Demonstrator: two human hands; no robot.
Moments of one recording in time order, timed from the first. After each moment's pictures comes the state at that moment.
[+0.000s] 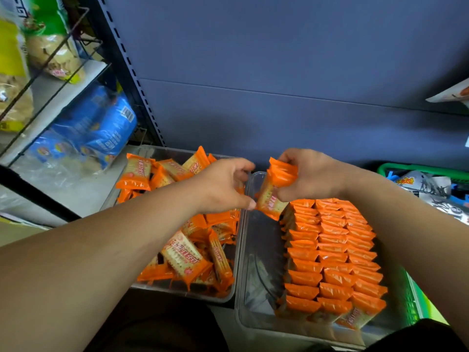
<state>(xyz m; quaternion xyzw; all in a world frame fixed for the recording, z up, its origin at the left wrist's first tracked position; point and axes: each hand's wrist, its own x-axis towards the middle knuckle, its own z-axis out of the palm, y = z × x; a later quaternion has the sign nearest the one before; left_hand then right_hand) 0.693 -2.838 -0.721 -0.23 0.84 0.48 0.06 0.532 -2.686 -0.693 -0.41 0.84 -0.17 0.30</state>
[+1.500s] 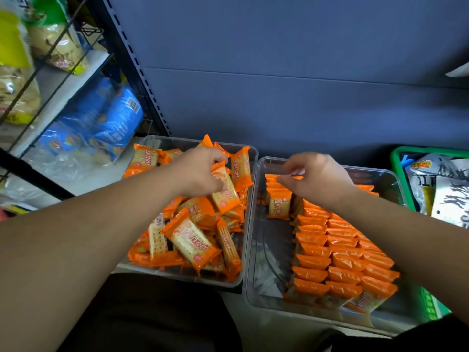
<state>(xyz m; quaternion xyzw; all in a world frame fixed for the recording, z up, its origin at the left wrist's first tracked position) 0.716 -2.873 -0.717 -0.30 0.91 0.26 0.12 0.545 -2.672 -0.758 -0.40 0.88 -0.20 0.13</state>
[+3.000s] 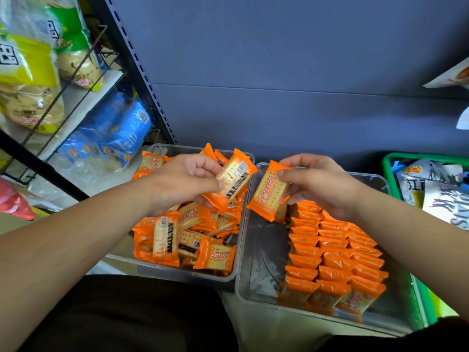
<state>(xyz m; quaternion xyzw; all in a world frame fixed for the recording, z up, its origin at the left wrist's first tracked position) 0.754 -2.844 -0.683 -0.32 0.76 0.57 0.02 0.558 -2.650 -0.717 -0.20 0.71 -0.52 0.43</state>
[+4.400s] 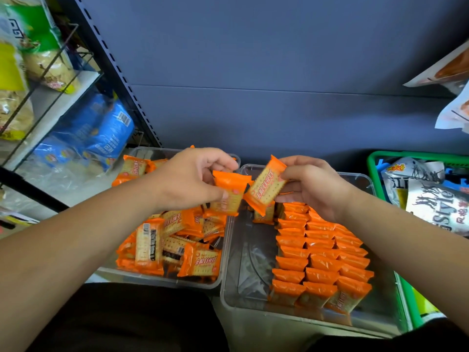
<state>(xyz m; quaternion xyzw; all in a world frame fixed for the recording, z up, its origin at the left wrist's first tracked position) 0.720 -2.832 -0.682 -0.22 0.86 0.46 0.02 0.541 -2.640 -0.726 -0.13 0.67 -0.57 0.46</state>
